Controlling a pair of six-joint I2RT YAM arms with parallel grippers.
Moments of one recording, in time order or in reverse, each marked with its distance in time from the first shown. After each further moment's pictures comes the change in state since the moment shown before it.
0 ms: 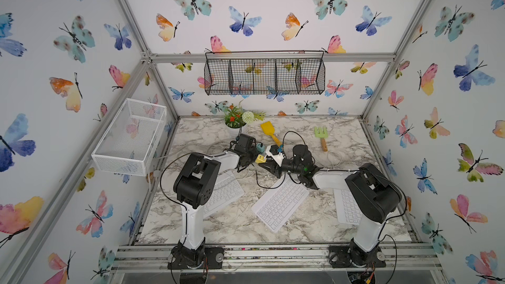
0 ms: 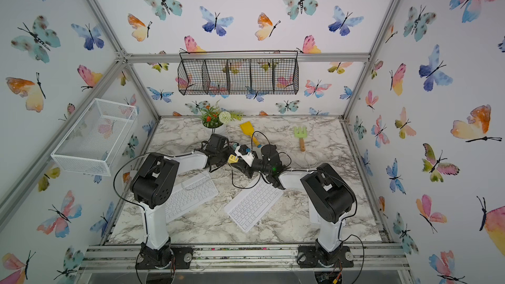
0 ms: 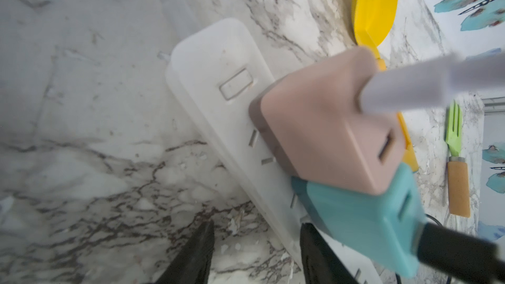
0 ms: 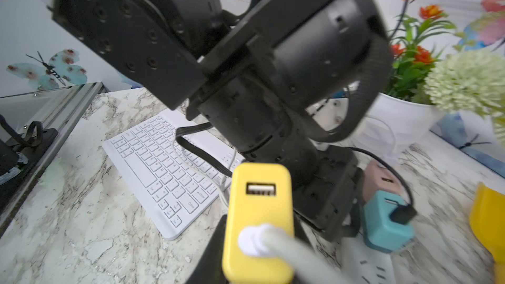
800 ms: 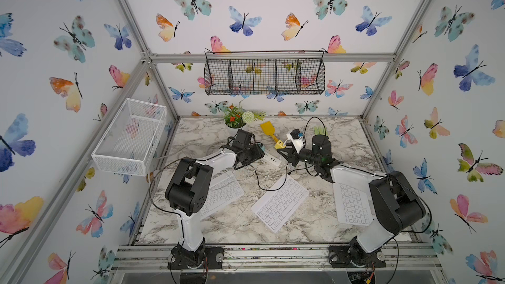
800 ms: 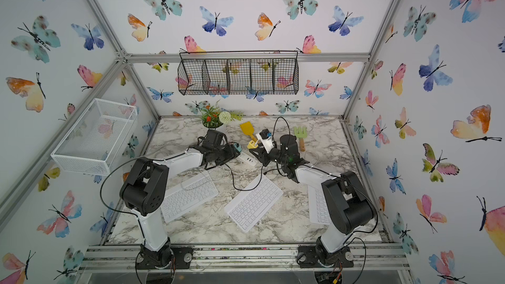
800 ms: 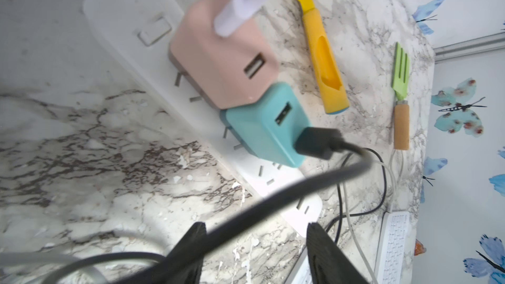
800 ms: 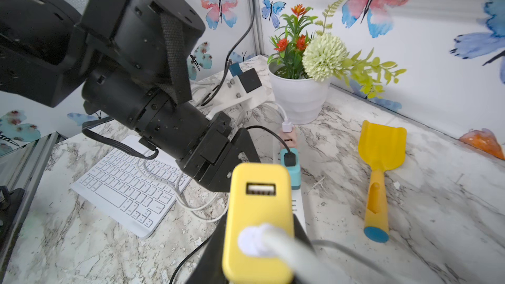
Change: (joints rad) left arm 0.000 -0.114 0.033 -0.111 0.184 0.082; right arm -0.178 -0.163 0.018 -0.201 0.030 0.124
